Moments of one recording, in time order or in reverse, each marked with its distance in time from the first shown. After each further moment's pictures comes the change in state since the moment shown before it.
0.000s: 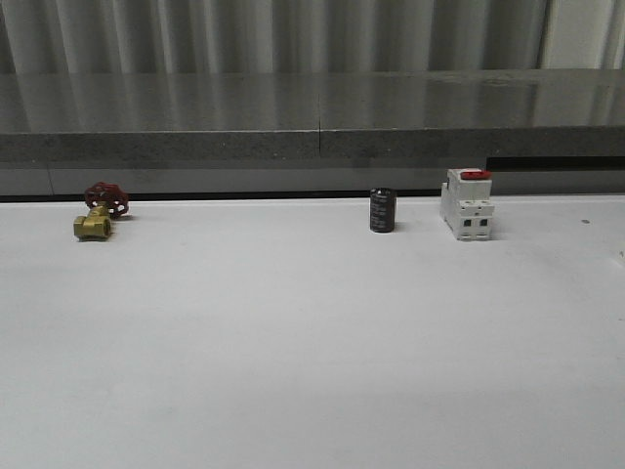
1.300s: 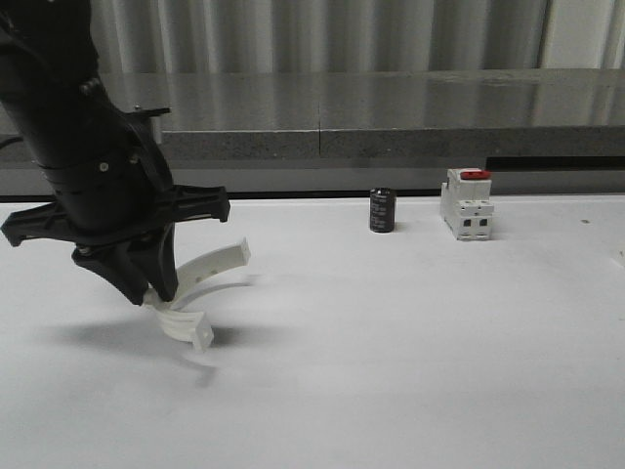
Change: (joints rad) left arm -0.767 -0.079 0.046 0.024 0.018 -0.636; right arm 0.000 0.000 0.000 0.000 0.000 0.000
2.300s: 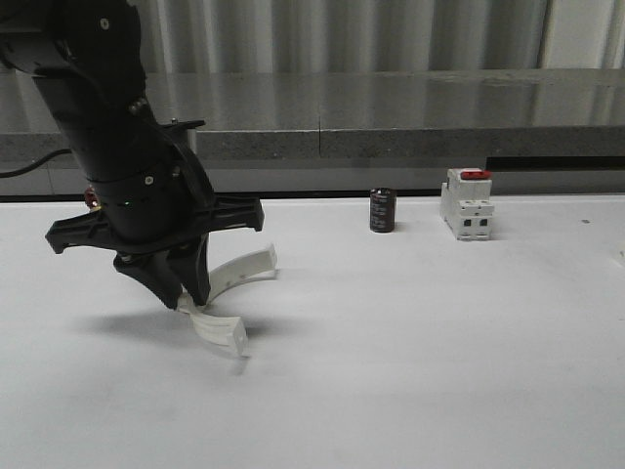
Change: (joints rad) left arm -0.042 0.077 -0.068 0.017 -0.013 -0.031; right arm 0.000 0.000 0.000 0.000 0.000 0.000
